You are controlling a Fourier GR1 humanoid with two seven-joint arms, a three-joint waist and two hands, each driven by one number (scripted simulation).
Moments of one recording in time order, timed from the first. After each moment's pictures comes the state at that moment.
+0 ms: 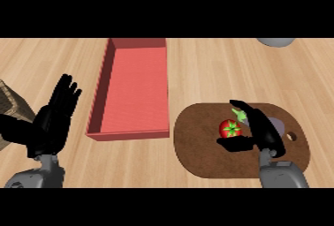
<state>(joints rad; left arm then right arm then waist) -0.11 0.11 0.07 -1.69 0.10 0.10 0.24 -0.16 -0.09 0.13 -1.62 0.60 0.15 0.67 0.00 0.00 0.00</state>
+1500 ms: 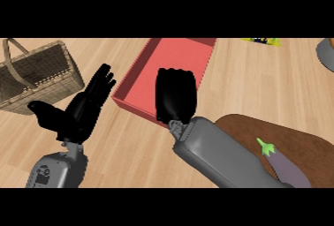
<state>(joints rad) -0.23 0.07 -0.05 -1.64 0.10 0.00 0.25 -0.82 -0.01 0.61 -1.33 0.99 0.08 0.99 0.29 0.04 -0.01</state>
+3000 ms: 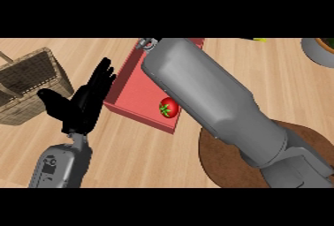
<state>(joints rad) -0.29 0.05 -0.04 -1.58 0.07 0.05 0.26 -1.43 -0.01 0.42 -0.81 1.15 -0.08 1.21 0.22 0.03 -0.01</state>
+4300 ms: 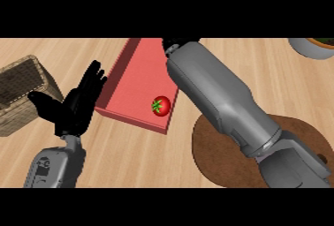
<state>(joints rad) -0.26 0.07 0.01 -1.56 0.08 0.06 0.23 -1.40 -0.01 0.42 -0.48 0.95 -0.22 1.12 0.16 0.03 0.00</state>
